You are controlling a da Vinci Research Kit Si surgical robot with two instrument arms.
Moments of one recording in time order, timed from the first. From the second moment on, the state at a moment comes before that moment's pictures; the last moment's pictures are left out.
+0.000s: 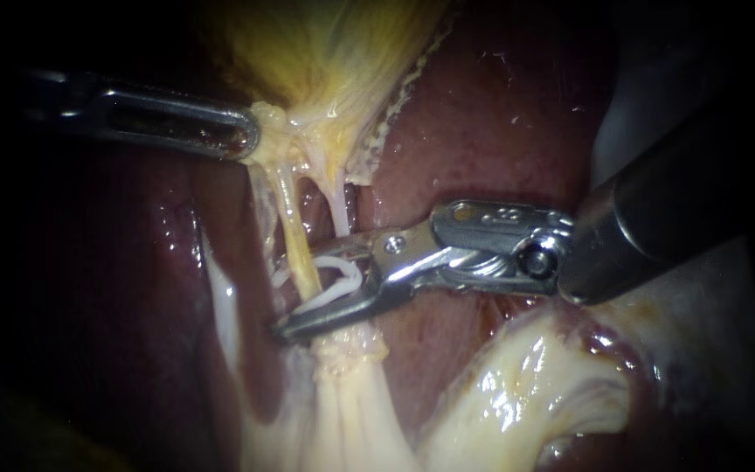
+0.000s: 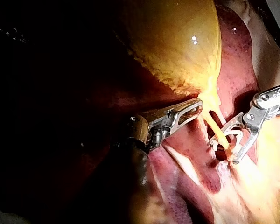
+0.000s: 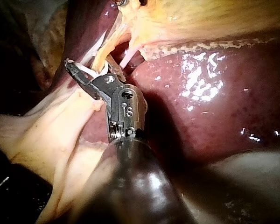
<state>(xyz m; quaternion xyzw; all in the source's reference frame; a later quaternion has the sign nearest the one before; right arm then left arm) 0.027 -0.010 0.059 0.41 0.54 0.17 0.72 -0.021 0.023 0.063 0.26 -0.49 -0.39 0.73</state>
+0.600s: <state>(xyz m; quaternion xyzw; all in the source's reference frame) 0.028 -0.014 0.056 0.45 0.55 0.11 0.70 -0.021 0.023 0.063 0.26 -0.49 -0.39 0.73</state>
